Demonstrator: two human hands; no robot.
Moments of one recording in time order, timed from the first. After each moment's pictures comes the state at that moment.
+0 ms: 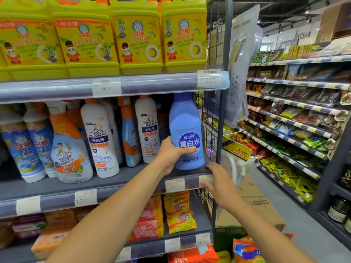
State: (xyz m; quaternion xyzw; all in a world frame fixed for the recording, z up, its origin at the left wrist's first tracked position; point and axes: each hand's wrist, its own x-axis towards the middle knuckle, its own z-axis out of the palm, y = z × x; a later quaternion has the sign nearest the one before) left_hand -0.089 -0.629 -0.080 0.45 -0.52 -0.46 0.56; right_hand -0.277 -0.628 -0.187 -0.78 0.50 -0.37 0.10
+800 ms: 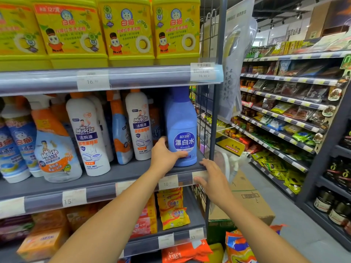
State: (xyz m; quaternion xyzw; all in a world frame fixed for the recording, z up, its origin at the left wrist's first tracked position) left_hand -0.089 -0.640 -0.111 0.57 -0.56 -0.25 0.54; right_hand -0.273 -0.627 -0.192 -0.75 0.52 -0.40 0.12
